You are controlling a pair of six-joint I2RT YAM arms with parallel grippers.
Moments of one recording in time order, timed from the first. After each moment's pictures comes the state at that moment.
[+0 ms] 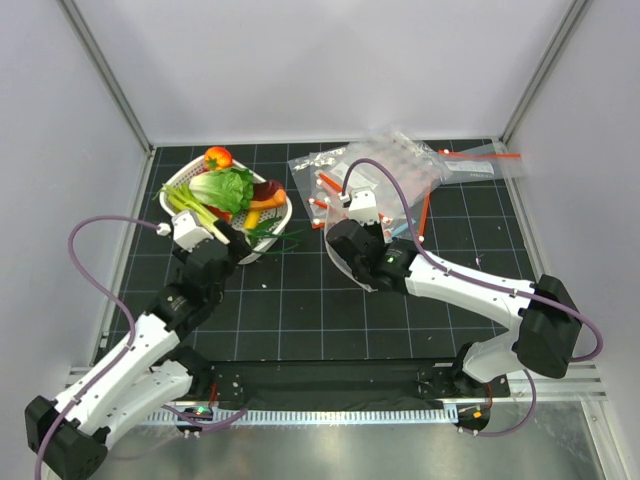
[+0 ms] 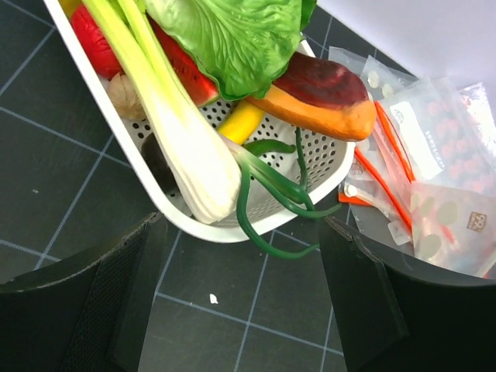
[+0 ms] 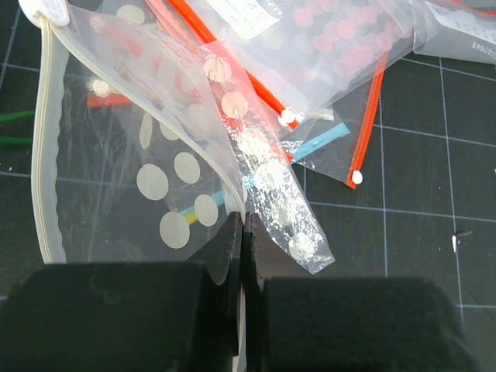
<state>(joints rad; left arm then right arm) -0.59 0.75 0.62 -0.30 -0.70 -0.76 0.97 1.42 1.07 -0.41 0.90 0.39</state>
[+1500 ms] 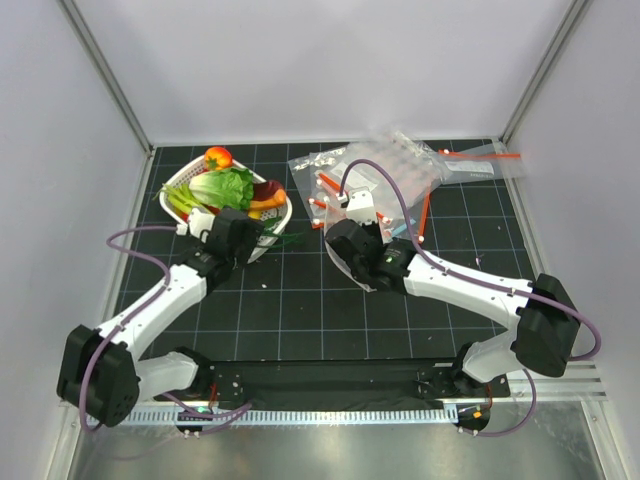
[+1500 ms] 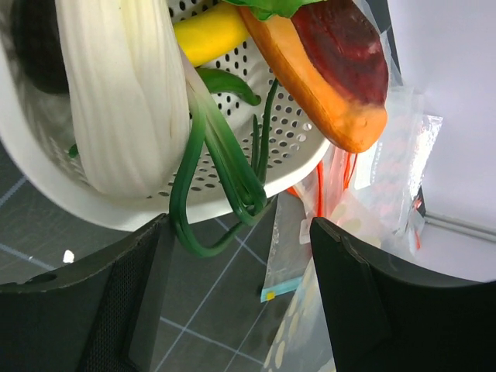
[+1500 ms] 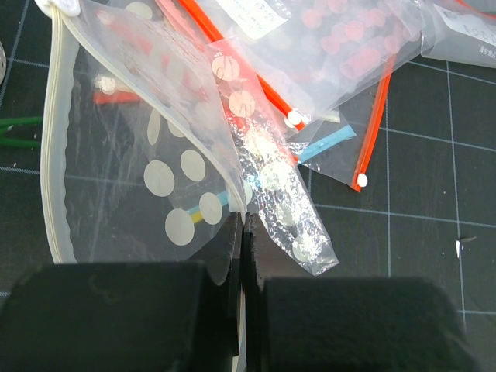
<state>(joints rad) -0.45 1.15 0.75 -0.29 -0.40 -1.37 0.97 1.43 1.07 -0.40 0.88 0.37</state>
